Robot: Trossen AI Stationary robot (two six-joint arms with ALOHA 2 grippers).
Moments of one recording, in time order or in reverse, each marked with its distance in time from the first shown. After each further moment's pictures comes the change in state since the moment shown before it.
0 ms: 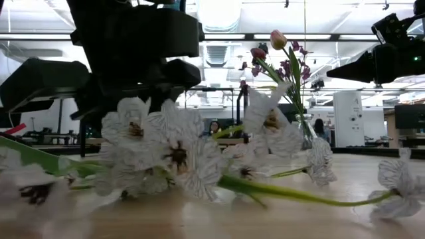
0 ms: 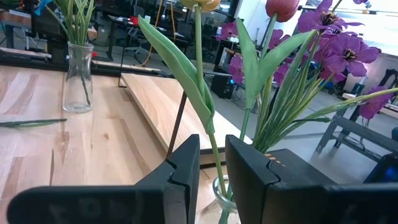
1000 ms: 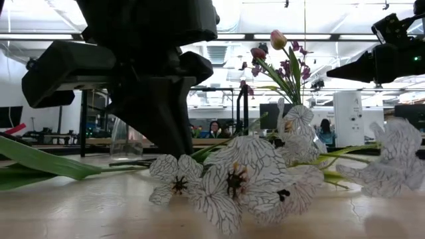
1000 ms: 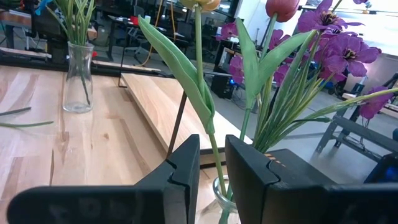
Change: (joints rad) left arm 0.004 0.000 -0.007 0.147 -0.001 -0.005; right arm 0.000 0.000 0.000 0.000 0.000 0.000
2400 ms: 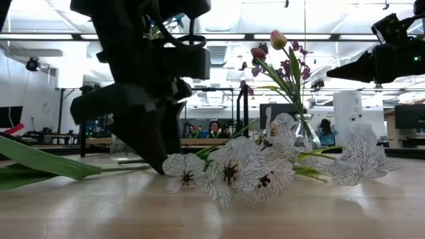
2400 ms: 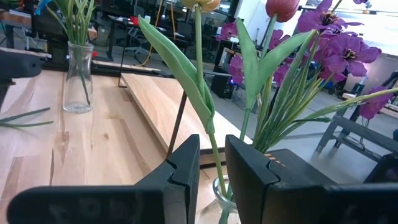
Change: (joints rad) left arm 0.088 -0.010 -0.037 -0.134 -0.056 -0.225; right arm 0.000 0.000 0.000 0.000 0.000 0.000
